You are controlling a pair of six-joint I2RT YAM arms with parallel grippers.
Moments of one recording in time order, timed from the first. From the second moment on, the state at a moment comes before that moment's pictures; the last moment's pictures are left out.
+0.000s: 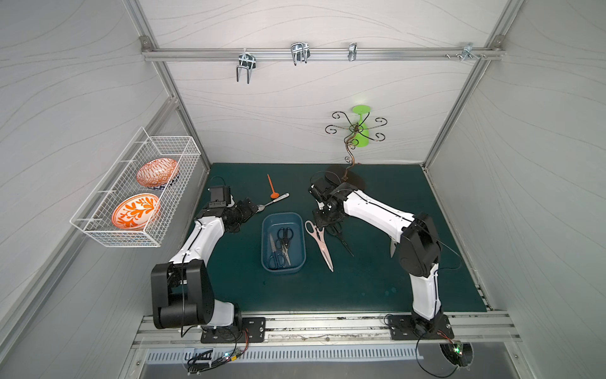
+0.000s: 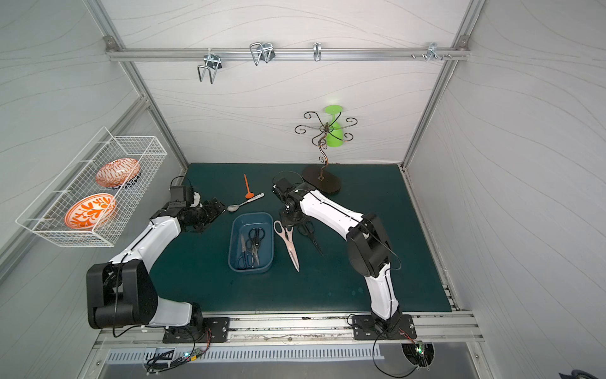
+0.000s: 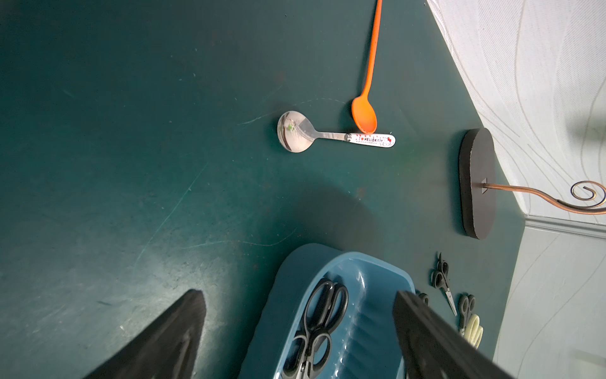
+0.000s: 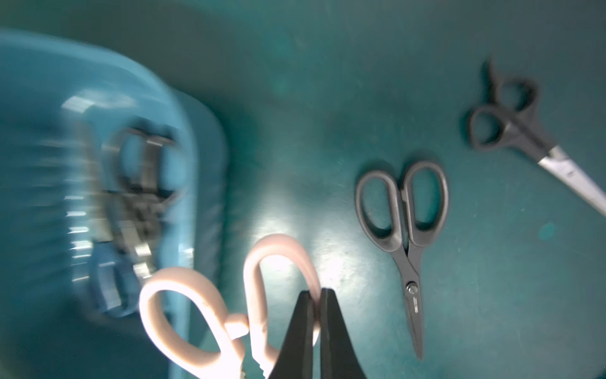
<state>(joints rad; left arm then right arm) 0.12 1.42 0.97 -0.50 0.29 -0.65 0.83 2.00 1.79 -1.01 0.02 0.48</state>
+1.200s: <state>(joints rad) 0.19 1.42 0.97 -0.49 0.29 -0.66 0.95 2.23 1.88 -0.70 0.02 0.84</state>
